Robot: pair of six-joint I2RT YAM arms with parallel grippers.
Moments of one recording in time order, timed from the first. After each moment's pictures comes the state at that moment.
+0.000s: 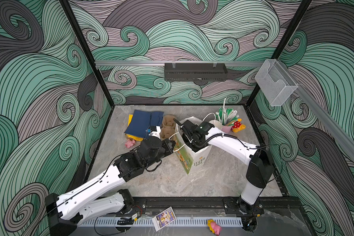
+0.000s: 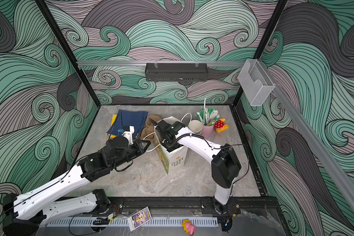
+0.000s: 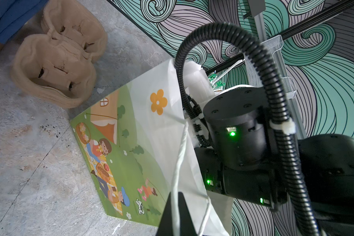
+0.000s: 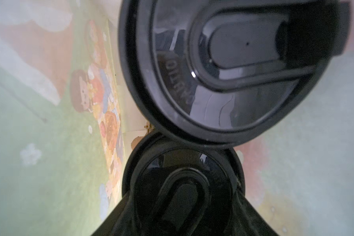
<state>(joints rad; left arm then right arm) -0.91 0.94 0.93 -0.42 -0.20 -1.09 0.82 1.81 1.53 -1.18 0.13 0.26</state>
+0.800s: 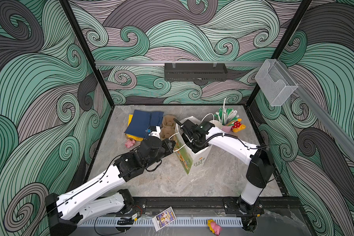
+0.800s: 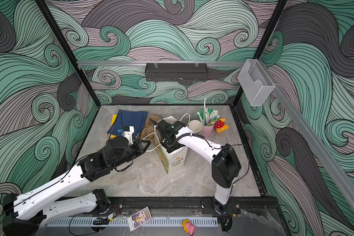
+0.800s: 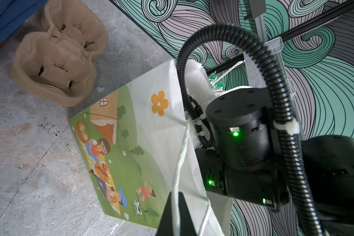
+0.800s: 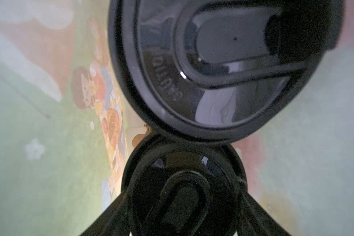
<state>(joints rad) -0.91 0.94 0.93 -0.42 -0.20 -1.11 0.82 1.78 1.55 -1.21 0.11 0.28</state>
